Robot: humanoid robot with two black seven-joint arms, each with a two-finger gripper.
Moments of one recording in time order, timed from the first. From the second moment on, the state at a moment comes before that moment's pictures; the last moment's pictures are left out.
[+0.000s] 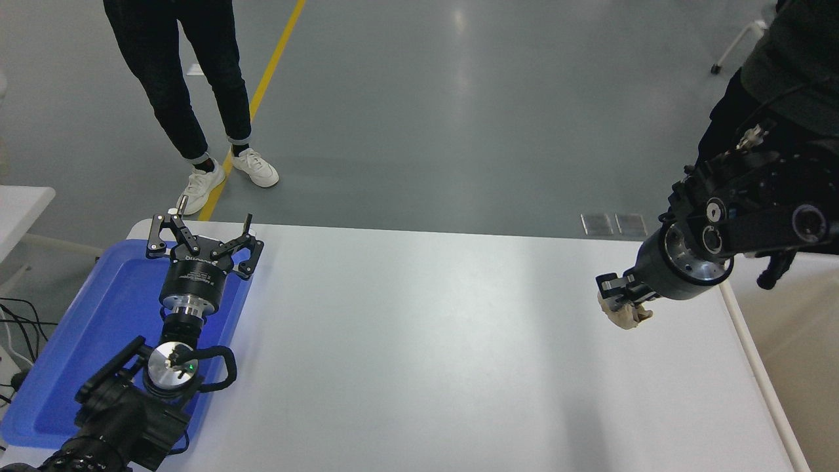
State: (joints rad) left arm -0.51 0.13 -1.12 -0.54 -0.09 -0.62 -0.35; right arm 2.21 -0.31 -1.35 1.60 -0.34 0.39 0.03
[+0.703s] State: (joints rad) left arm -0.51 0.14 -1.12 -0.54 -0.09 -0.62 -0.35; right arm 2.27 -0.64 -1.41 1.47 -0.68 0.51 0.03
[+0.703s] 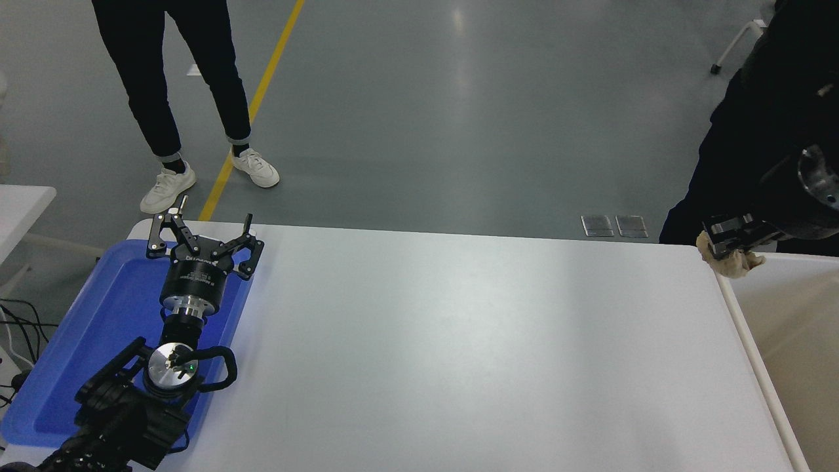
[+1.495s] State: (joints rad) left arm -0.51 0.13 -1.12 -0.54 -0.09 -0.62 -0.35; right arm 1.19 -0.83 -0.84 0.63 -0.74 0.17 0.09
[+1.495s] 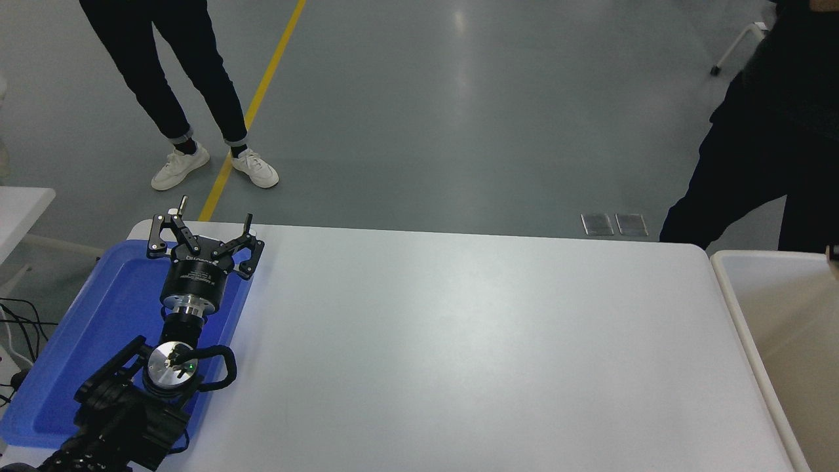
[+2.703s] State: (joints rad) left arm -0.51 0.13 -1.12 -0.54 -0.09 -0.62 -0.35; right arm 0.68 -0.52 -0.72 0.15 -0.47 0.01 0.16
